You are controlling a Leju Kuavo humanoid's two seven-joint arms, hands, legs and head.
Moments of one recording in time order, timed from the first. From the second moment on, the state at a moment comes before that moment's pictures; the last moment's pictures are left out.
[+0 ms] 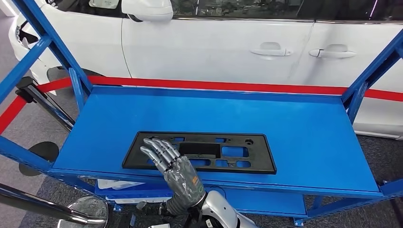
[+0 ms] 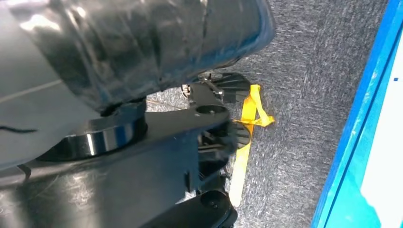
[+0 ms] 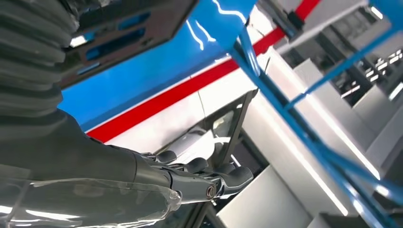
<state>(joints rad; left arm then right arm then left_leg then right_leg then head) -0.09 -0.05 -0.76 -0.23 1.14 0.27 -0.32 -0.30 -0.01 1.01 -1.53 0.70 -0.50 -0.07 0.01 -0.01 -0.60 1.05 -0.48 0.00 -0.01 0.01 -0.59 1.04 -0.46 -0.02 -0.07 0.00</state>
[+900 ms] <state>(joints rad) -0.09 -0.05 -0.79 -0.23 1.12 0.25 -0.29 -0.37 0.00 1.09 -1.31 1.10 -0.46 0.09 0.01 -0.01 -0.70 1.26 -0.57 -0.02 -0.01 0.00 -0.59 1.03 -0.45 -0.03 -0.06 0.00</state>
